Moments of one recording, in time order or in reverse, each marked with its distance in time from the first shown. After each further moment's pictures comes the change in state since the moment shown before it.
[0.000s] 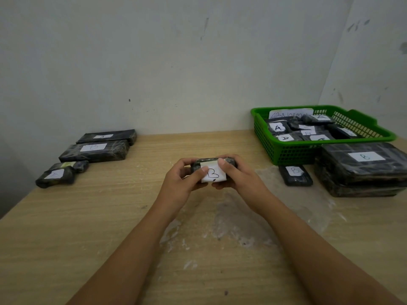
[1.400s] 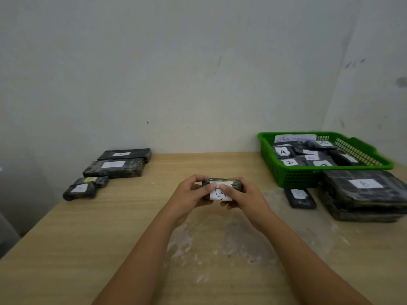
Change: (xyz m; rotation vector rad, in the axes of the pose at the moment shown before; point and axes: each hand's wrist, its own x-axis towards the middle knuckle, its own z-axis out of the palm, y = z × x) left_hand 0.013 0.021 -0.019 0.032 -0.110 -0.160; right_hand 0.002 -0.009 0.011 -0.060 0.055 0.056
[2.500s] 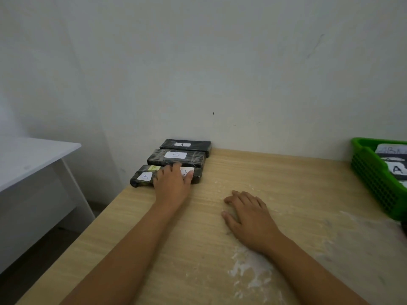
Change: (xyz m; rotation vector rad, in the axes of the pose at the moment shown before) left_hand 0.037 -0.021 -0.215 1.247 0.718 -0.029; right_hand 0.054 0.060 0.146 -1.205 -0.340 -0.290
